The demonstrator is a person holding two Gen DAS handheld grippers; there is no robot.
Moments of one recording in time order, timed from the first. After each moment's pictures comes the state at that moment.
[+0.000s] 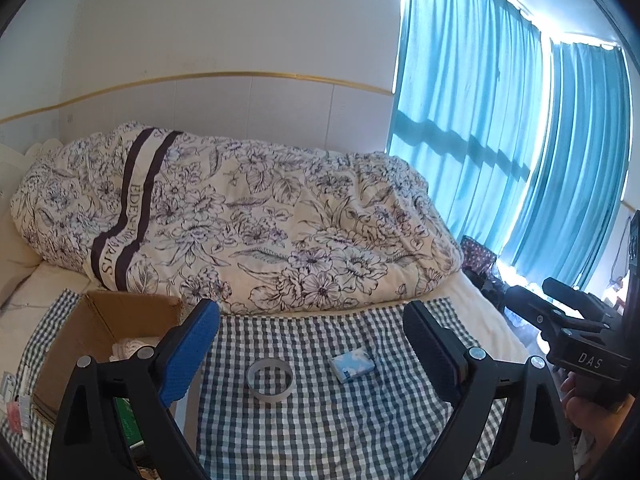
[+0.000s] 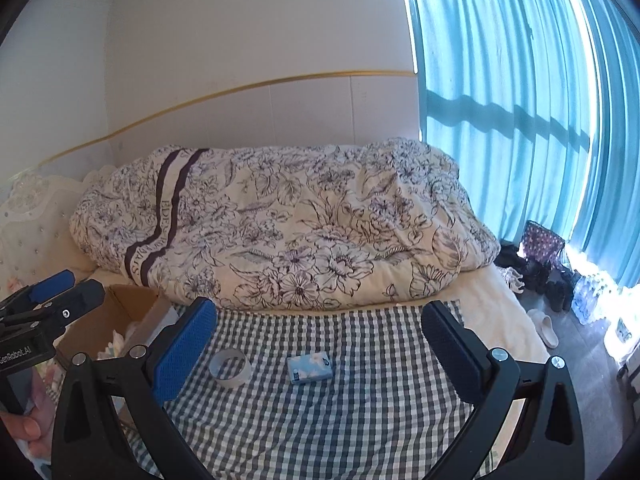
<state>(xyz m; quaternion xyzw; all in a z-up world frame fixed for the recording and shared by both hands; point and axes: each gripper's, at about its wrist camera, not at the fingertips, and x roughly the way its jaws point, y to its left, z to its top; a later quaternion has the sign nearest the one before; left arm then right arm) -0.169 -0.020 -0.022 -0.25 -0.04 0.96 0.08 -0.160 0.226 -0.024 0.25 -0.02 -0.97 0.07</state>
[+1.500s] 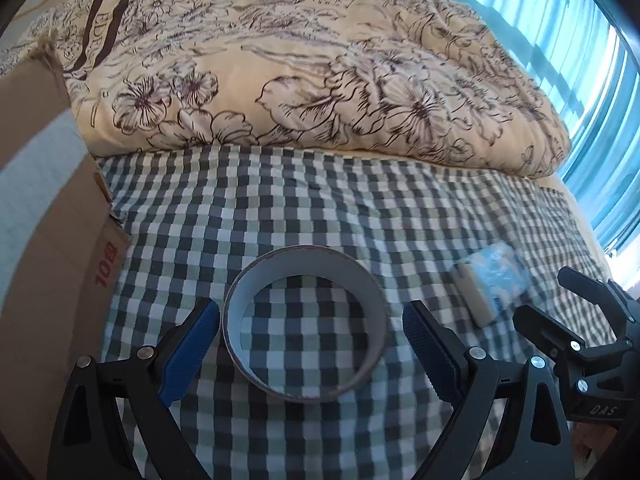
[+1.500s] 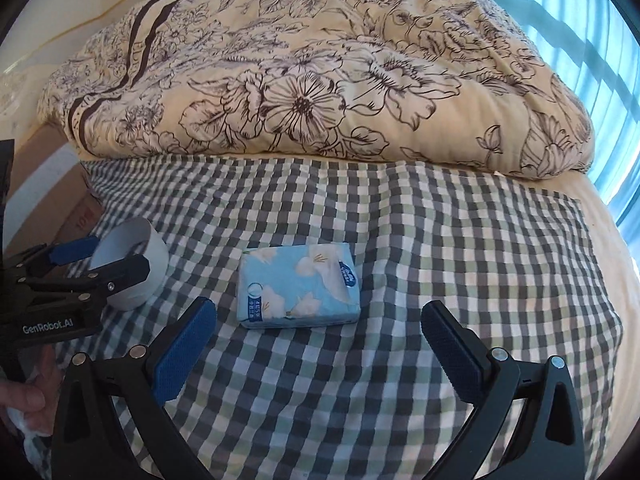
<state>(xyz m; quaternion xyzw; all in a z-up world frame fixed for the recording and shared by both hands) -0.337 -0.031 -0.299 -0.45 -0.05 0.89 0.05 -0.315 0.178 -0.278 0.42 0.05 -0.90 0.11</state>
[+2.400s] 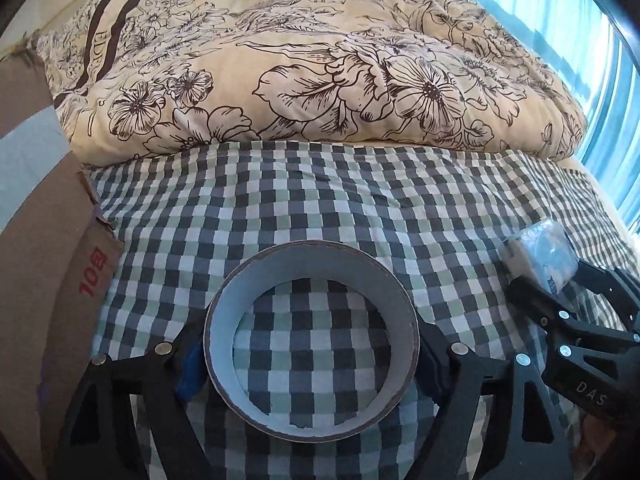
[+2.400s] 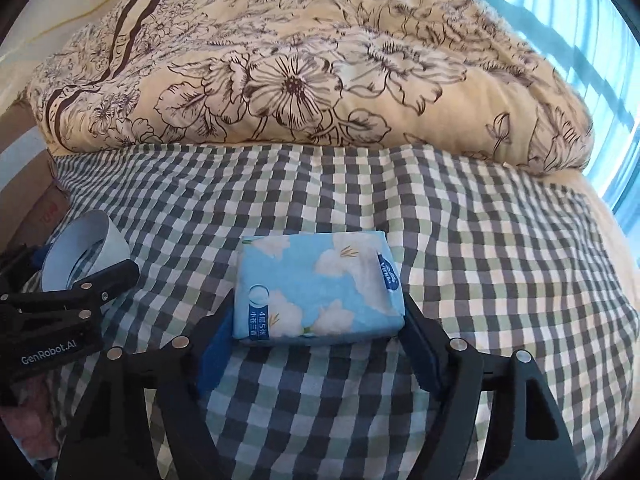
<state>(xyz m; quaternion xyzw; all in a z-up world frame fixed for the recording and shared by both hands) -0.339 -0.020 -0.324 -0.42 -0.01 0.91 0.03 -0.319 0.166 -0.304 0.39 0.07 -0.92 0.07</state>
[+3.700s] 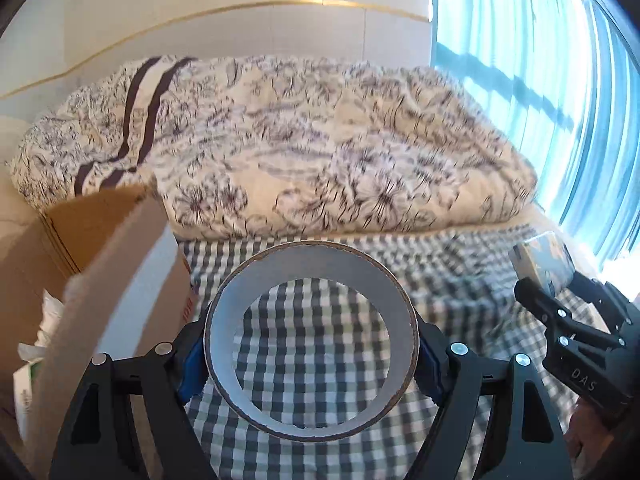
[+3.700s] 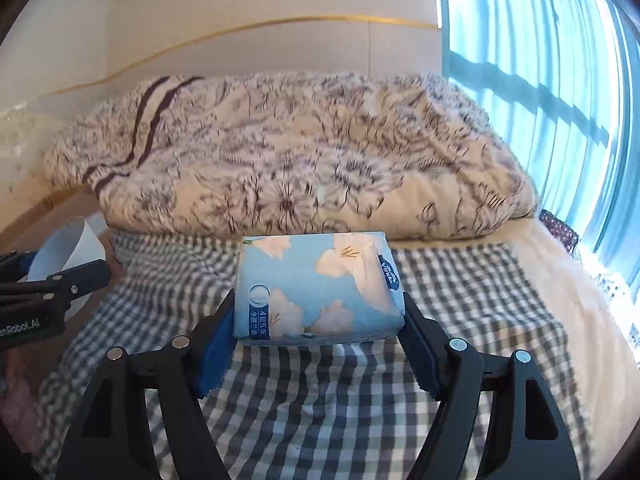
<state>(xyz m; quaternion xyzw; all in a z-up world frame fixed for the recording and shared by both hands) -0.248 -0.012 -0.201 -0.31 0.00 0.95 0.02 -0.230 0.201 -0.207 0.26 0.02 -0.96 0.07</state>
